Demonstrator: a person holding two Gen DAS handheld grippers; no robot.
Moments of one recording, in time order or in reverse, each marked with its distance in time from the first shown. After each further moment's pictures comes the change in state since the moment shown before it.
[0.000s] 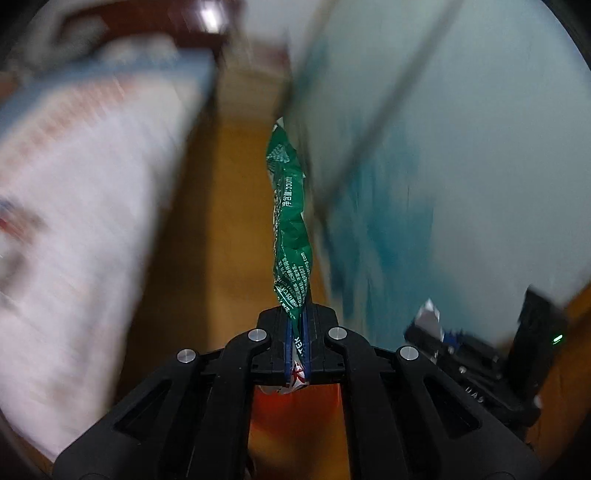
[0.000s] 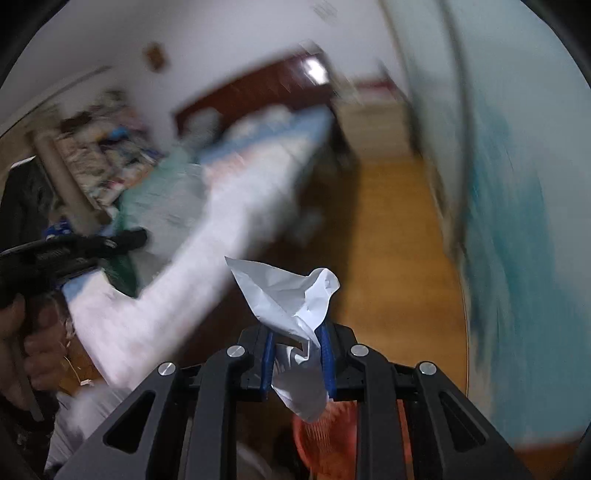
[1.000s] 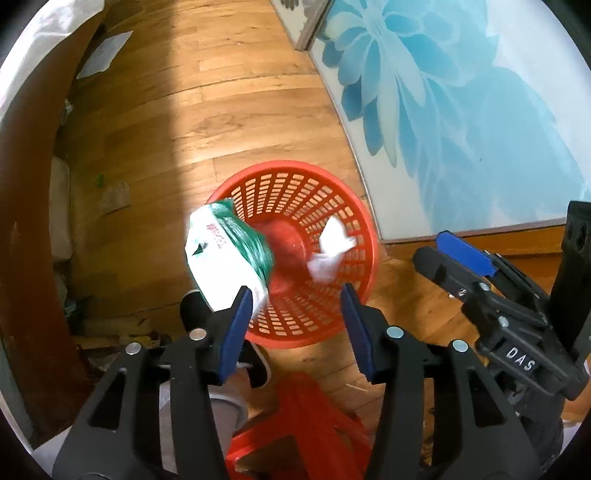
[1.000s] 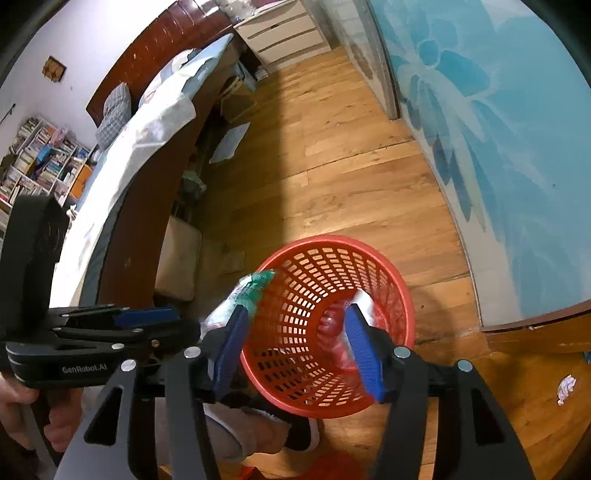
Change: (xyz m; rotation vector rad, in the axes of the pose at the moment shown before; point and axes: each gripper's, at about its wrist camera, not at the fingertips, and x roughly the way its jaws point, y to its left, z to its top) left arm 0.169 -0.034 -0.091 0.095 0.507 0.076; right arm 0.092 -0.100 -0.121 0.281 0.225 -0.086
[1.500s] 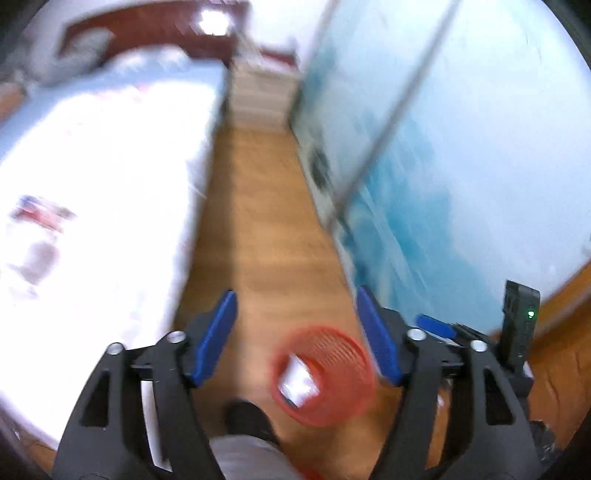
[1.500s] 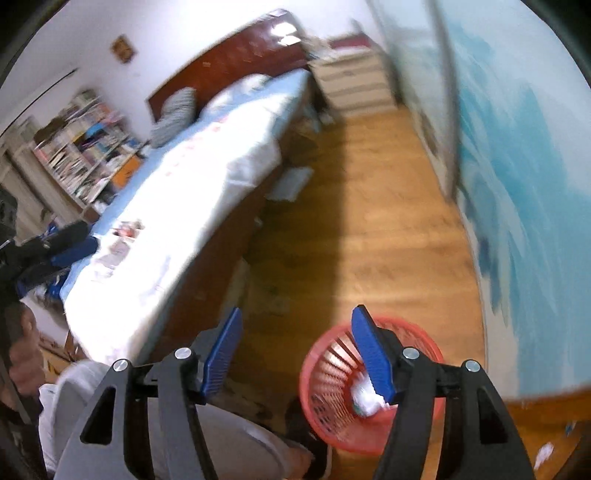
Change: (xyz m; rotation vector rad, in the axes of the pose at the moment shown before) left arm -0.269 0.113 -0.064 -0.118 -0.703 0.030; right arm -0.083 0.149 0.053 -0.256 -0.162 0.101
